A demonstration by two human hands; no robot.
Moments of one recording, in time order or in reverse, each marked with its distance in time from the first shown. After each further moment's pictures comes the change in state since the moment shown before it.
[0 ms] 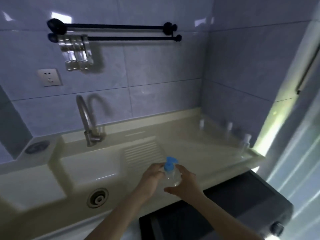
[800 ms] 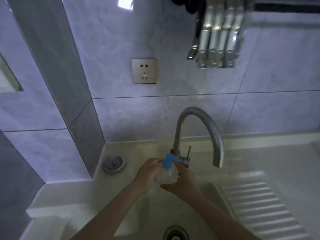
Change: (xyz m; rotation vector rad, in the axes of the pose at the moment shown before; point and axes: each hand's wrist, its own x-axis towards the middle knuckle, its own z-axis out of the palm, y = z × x) left_hand 0.174 -0.099 -0.455 -0.086 0.337 -0.102; right_hand 0.265 -0.253 0.350 -0.051 -0.191 -0.208
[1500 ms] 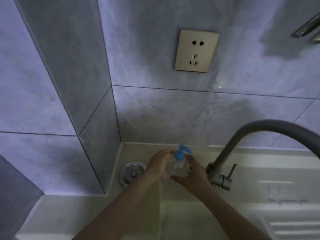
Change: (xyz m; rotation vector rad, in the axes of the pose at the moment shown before) left_hand 0.115 -0.031 -0.065 -0.033 -0.014 -0.100; right_hand 0.123 -0.003 0.073 -0.103 -0.054 0.104
